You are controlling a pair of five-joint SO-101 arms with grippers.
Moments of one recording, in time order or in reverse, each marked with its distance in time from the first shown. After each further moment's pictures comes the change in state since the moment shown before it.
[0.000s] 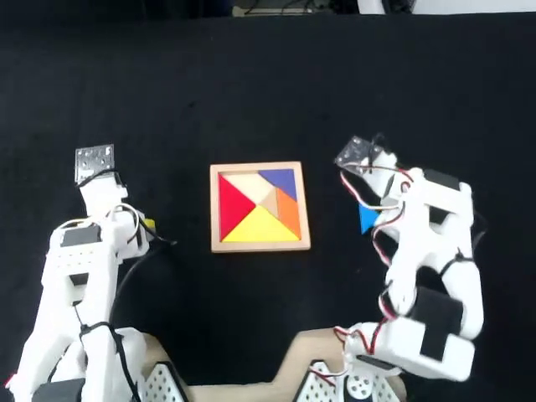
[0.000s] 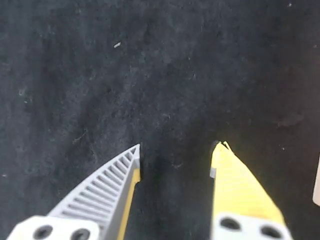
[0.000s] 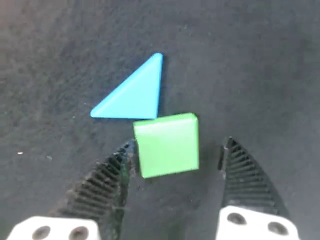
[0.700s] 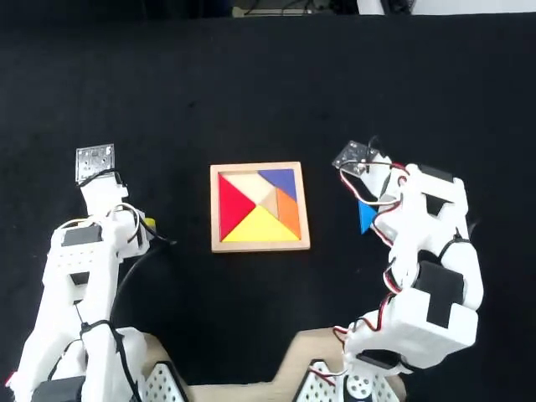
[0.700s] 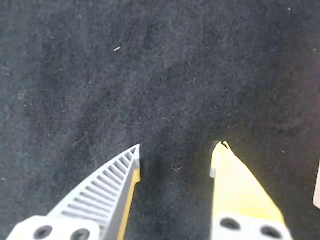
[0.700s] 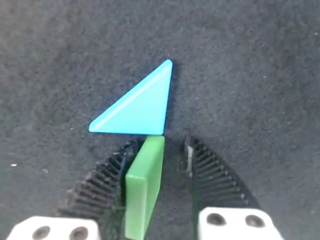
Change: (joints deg) left arm 0.0 0.6 0.1 -0.9 0.0; right arm -0.2 7.3 -3.3 -0.3 0.0
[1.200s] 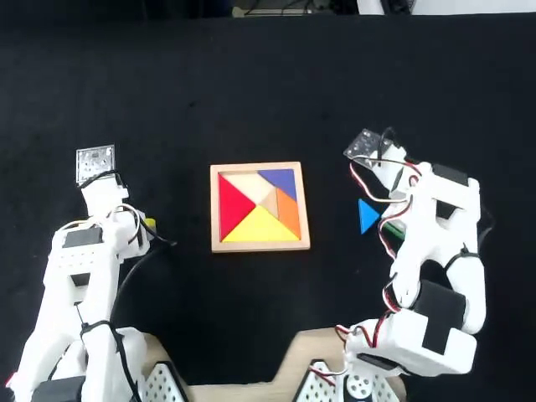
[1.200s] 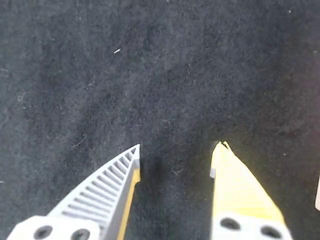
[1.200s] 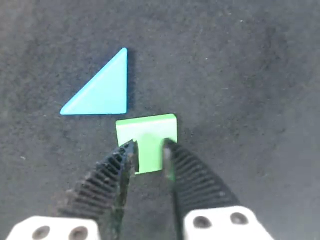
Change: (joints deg) left arm 0.0 0.0 1.1 -1.8 0.0; right arm 2.2 -7.6 0.0 0.1 0.0
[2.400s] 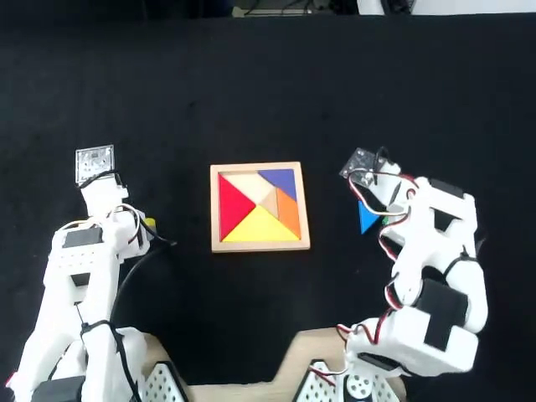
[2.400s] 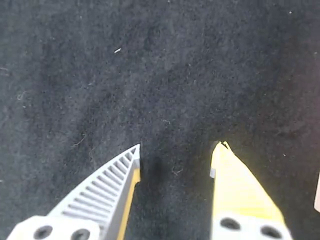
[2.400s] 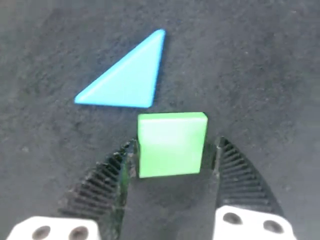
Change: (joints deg) left arm 0.0 0.0 0.0 0.0 0.4; right arm 1.4 2.2 7.0 -7.8 5.3
